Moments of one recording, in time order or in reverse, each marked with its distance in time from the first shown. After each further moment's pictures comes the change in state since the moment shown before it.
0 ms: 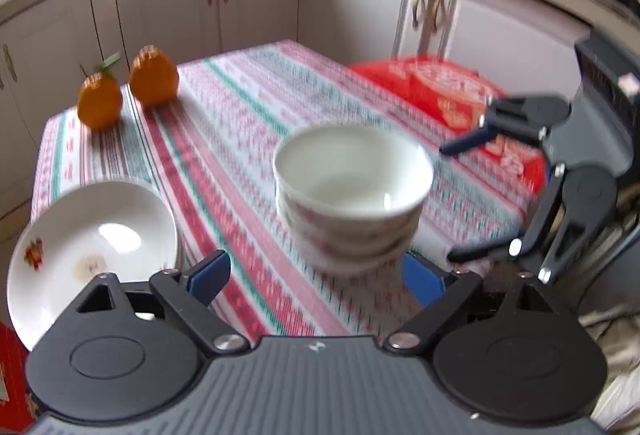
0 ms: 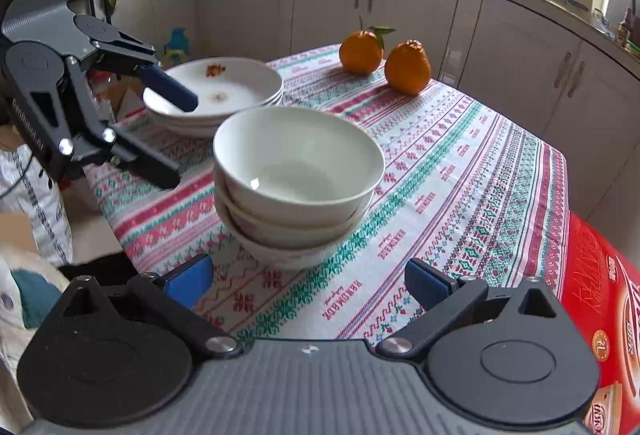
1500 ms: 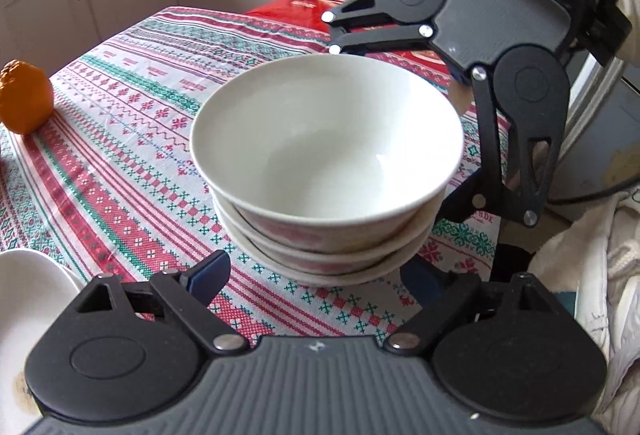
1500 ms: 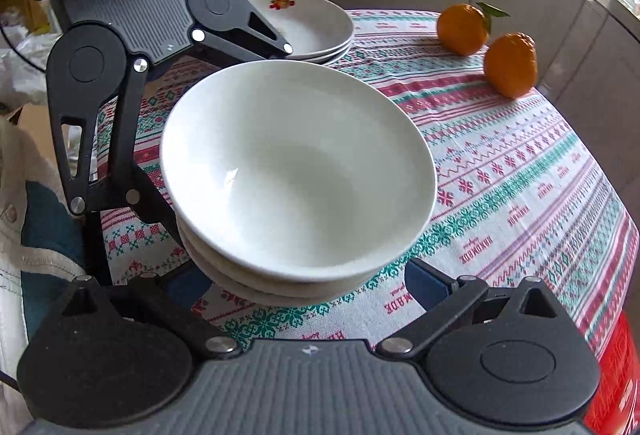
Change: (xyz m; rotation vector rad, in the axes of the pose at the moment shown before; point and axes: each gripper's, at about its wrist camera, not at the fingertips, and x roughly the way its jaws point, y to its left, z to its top) left arm 0.078 0.010 0.012 0.321 0.132 -0.255; right arm 0.073 -0.018 0.036 -0.315 0.168 0.208
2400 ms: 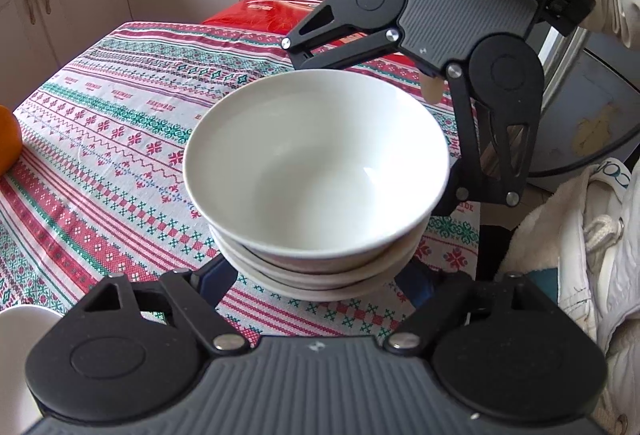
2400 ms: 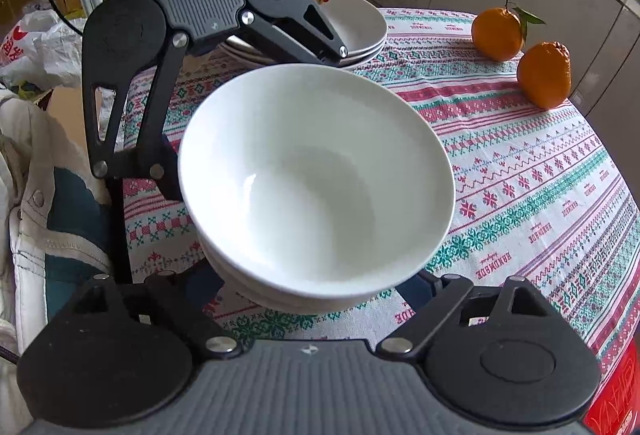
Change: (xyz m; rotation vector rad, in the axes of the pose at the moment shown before) left arm -0.004 0.009 0.013 0.116 0.023 -0.096; right arm 0.001 -0.003 0.005 -0.055 0.027 0.091
